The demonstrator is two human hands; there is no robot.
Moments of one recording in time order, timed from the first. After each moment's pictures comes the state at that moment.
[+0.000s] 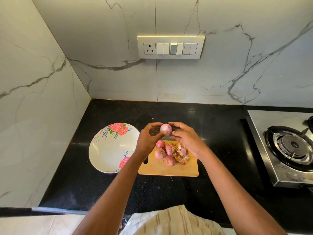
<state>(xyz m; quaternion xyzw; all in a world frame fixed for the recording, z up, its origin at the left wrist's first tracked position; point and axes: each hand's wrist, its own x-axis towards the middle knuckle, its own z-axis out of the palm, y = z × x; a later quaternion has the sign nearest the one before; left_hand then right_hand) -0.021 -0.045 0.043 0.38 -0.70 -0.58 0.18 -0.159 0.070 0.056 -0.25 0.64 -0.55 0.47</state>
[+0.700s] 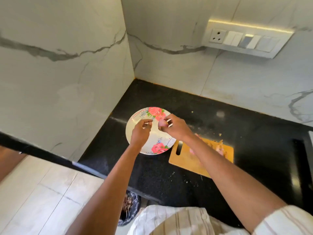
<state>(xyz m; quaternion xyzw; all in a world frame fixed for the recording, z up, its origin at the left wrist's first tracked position) 0.092 -0.132 0.012 0.57 -0.61 -0.50 0.24 -0.070 -0.074 0.039 -0.49 0.76 -0.27 0.34</state>
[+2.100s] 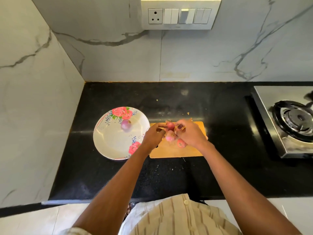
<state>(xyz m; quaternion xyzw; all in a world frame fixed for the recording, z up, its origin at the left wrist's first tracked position) 0.019 -0.070 -0.025 0.39 -0.71 -0.58 0.02 -0.109 0.055 -0.006 -0.33 0.86 -0.28 0.27</state>
